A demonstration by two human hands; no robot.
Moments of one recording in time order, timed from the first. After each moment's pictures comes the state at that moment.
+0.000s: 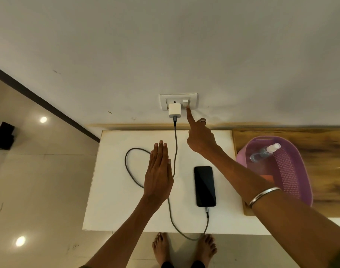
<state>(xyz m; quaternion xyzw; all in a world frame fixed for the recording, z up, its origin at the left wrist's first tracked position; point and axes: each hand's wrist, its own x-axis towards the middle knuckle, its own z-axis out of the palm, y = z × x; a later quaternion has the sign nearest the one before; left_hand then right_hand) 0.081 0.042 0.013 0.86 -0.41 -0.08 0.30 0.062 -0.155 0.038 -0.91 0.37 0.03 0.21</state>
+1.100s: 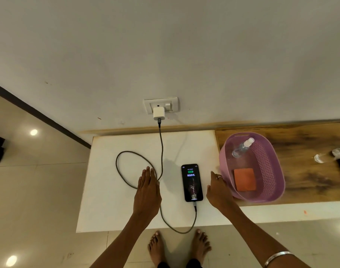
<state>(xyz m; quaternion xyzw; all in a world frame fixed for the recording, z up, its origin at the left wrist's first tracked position) 0.043 0.087 -0.003 0.89 -0.37 -0.22 0.16 -0.138 -0.096 -0.035 -0.83 0.47 0.13 0.25</state>
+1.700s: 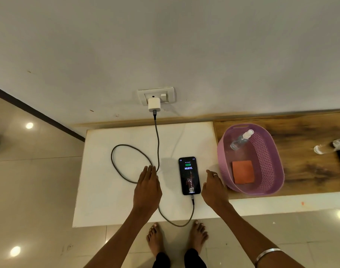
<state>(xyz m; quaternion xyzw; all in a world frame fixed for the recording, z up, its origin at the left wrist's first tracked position) 0.030 0.080 -0.010 0.90 -0.38 -0.19 0.15 -0.138 -0.076 -0.043 -0.80 0.52 0.10 0.30</state>
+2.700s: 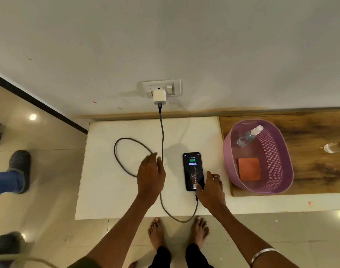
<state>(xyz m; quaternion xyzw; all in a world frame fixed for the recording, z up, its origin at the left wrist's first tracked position) 0.047 0.053 -0.003 0.91 -0.29 -0.11 0.29 -0.132 -0.050 -0.059 -0.76 0.55 0.11 0.33</state>
